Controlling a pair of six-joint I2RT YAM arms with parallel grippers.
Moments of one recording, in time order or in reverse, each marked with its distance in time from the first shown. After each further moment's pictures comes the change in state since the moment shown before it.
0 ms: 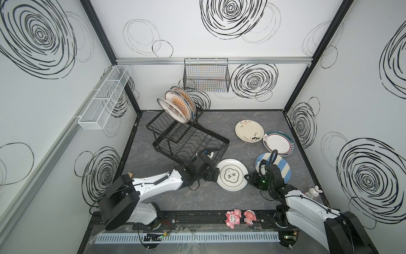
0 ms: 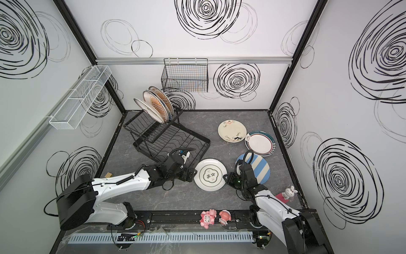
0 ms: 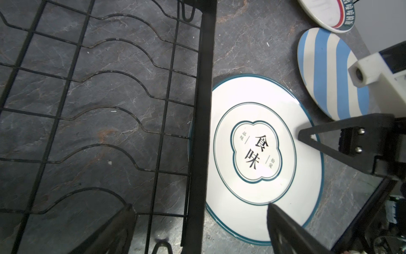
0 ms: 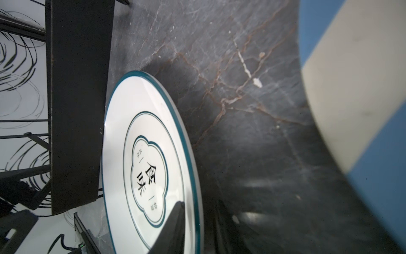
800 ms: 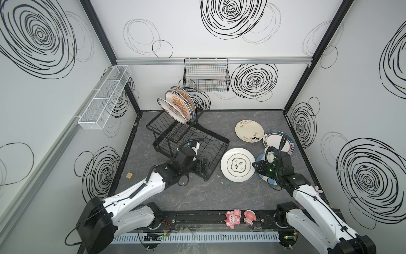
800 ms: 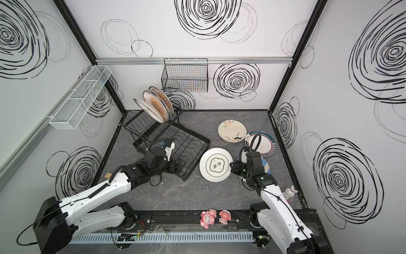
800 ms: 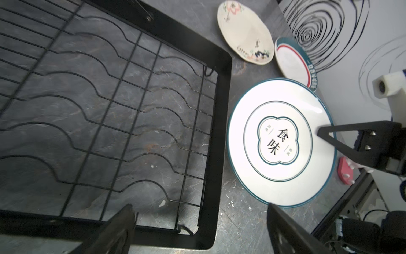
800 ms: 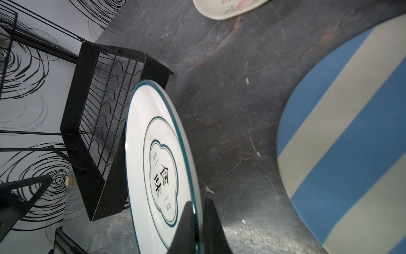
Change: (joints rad) left arm 0.212 -0.325 0.001 -0.179 0.073 -0.013; right arm -0.106 -0.144 0.388 -0.480 0.053 -0.226
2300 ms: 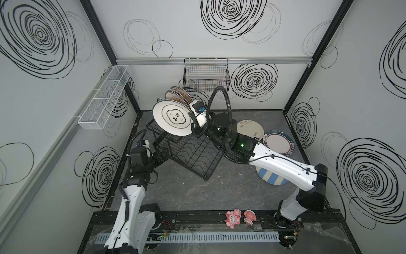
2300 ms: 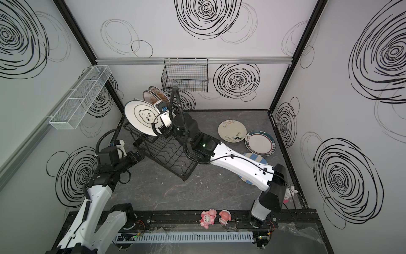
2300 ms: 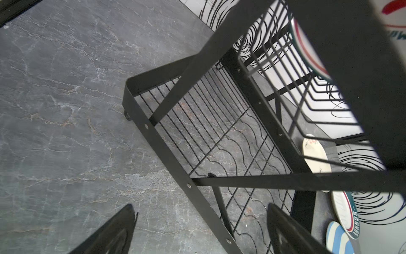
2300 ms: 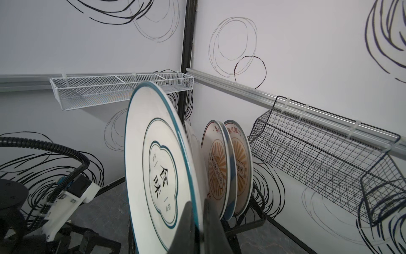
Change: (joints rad) left arm 0.842 -0.224 -0.127 -0.064 0.264 0.066; right arm 0.833 0.855 1.181 0.408 0.660 -0.761
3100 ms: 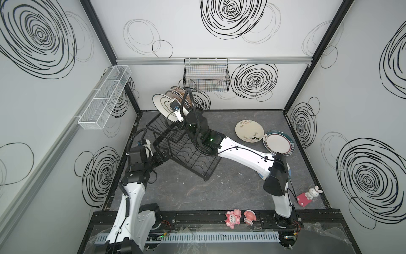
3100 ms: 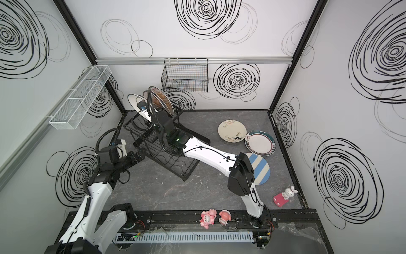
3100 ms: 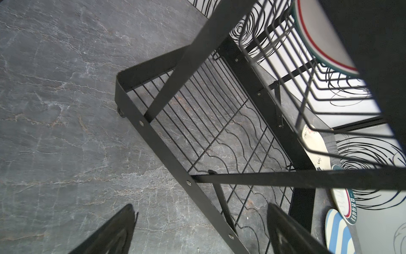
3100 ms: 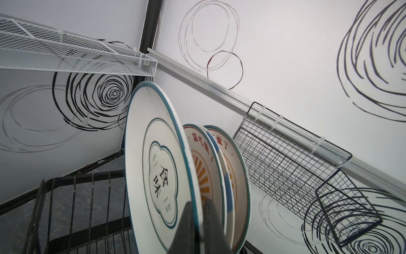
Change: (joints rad) left arm 0.019 0.031 0.003 0.003 0.060 0.043; right arm 0.011 0.379 0.323 0.105 0.265 -0.242
